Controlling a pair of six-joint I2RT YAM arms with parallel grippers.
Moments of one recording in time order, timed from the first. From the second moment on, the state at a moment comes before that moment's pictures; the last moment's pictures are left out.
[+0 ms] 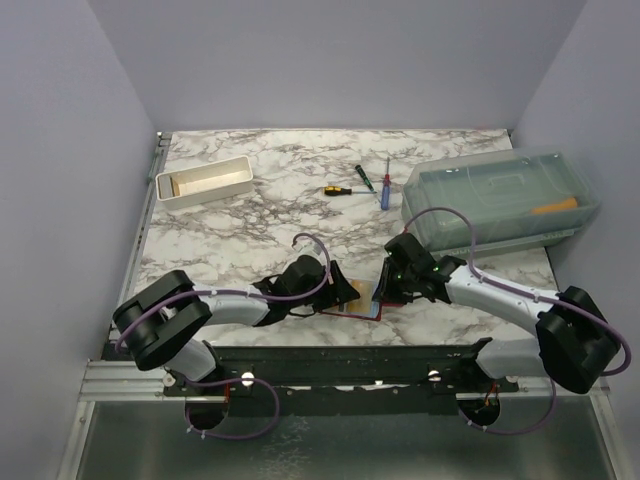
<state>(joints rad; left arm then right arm) -0.94 1.47 0.49 0.38 0.05 -1.11 0.71 1.29 0.66 -0.41 -0.02 0.85</state>
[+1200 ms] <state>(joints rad) -0.97 1.54 0.63 0.31 0.12 -1.02 0.71 1.18 0.64 -0.51 0.03 0.87</state>
